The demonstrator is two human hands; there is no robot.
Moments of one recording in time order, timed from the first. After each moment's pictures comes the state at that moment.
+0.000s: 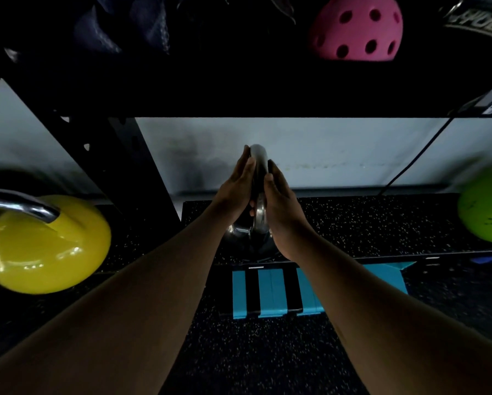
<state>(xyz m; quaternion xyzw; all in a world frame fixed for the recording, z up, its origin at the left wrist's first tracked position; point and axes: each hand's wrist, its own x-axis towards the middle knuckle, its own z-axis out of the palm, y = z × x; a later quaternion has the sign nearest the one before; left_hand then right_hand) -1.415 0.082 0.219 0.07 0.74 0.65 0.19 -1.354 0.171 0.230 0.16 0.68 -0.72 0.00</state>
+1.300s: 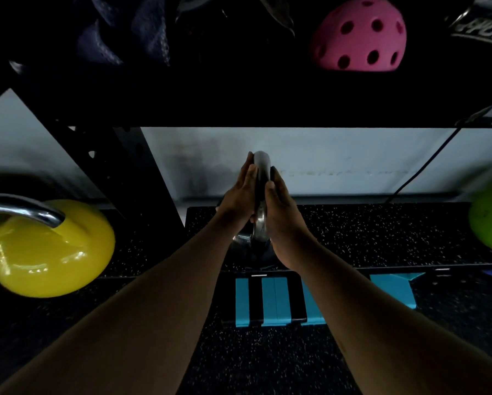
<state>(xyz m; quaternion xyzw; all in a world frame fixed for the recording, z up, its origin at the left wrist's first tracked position) -1.413 0.087 0.217 0.04 0.76 0.62 0.17 -1.354 0.168 0.232 0.14 0.65 -0.75 0.02</state>
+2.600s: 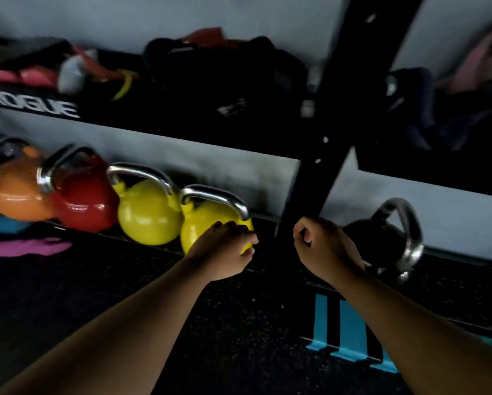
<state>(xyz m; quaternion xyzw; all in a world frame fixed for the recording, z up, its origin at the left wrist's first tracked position) -1.315 -0.271 0.273 0.22 0.97 0.10 -0.01 -1.315 -0.050 0.294 -0.07 0.98 -0.20 -0.04</state>
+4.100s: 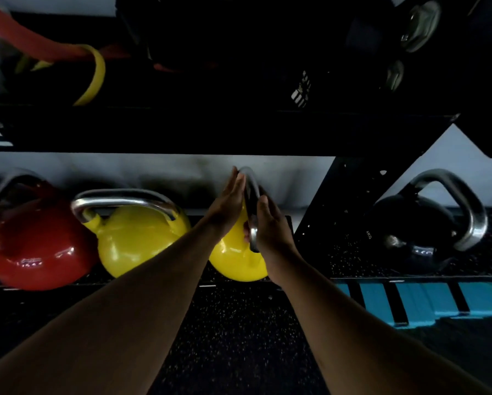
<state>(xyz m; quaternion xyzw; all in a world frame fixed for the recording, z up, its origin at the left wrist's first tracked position) -1.485 -0.328 0.213 0.04 0.76 0.64 0.13 -1.407 -0.250 0.243 0.20 0.68 -0.71 0.00</state>
